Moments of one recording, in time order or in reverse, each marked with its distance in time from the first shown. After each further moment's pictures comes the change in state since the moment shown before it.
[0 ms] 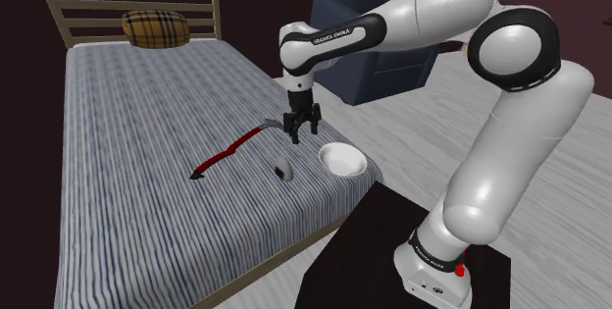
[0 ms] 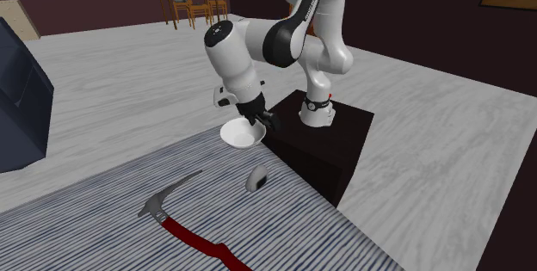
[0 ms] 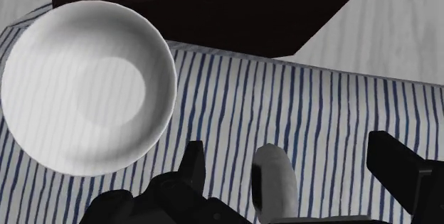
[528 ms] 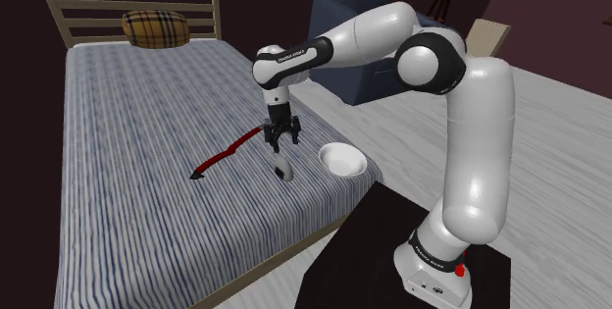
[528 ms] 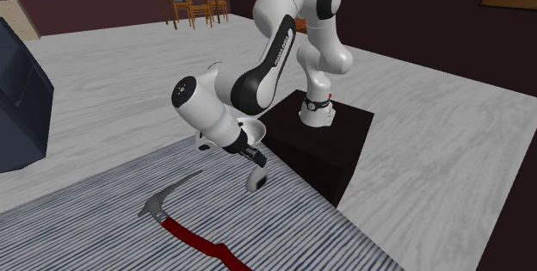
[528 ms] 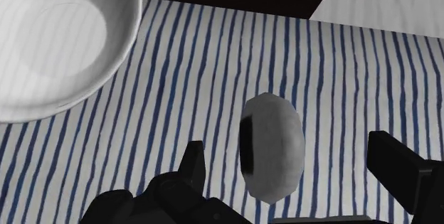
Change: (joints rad) arm -0.013 0.377 0.001 0.315 0.041 -0.048 -0.025
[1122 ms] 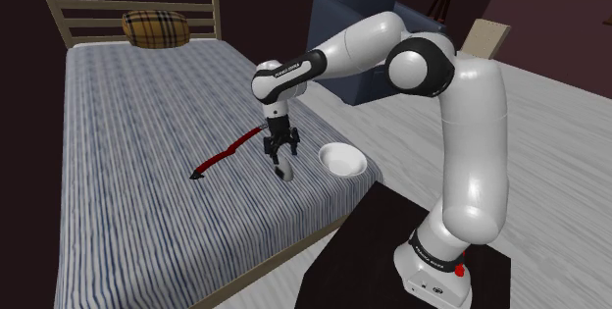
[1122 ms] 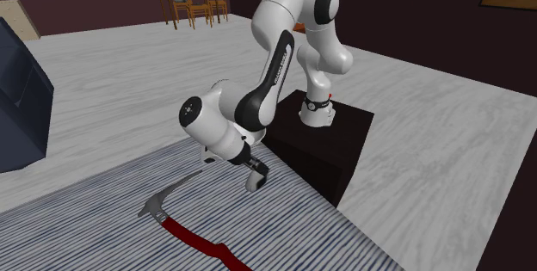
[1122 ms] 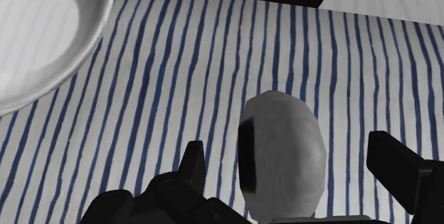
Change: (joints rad) arm 0.003 0.056 0.004 -0.038 0.010 0.076 -0.006
